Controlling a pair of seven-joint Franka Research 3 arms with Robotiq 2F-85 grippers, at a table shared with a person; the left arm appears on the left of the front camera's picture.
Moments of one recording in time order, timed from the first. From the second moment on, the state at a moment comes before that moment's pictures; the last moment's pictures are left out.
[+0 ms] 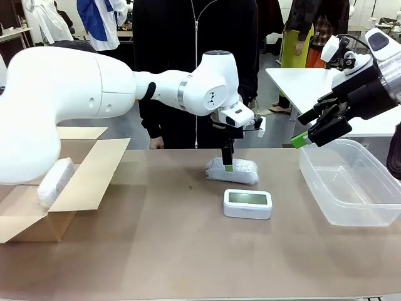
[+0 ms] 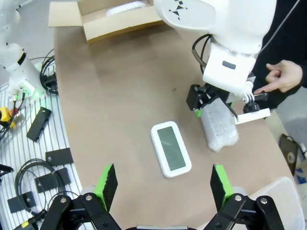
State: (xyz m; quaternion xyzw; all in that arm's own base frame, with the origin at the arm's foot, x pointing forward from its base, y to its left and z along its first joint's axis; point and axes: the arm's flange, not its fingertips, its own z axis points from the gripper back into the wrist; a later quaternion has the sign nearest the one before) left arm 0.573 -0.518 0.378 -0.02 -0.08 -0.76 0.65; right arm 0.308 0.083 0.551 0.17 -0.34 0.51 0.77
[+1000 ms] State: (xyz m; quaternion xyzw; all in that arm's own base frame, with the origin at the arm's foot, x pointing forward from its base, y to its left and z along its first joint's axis) left arm 0.590 -0.536 0.345 -0.01 -0.06 -0.77 0.64; right arm 0.308 0.083 0.551 0.17 -0.34 0.51 0.77
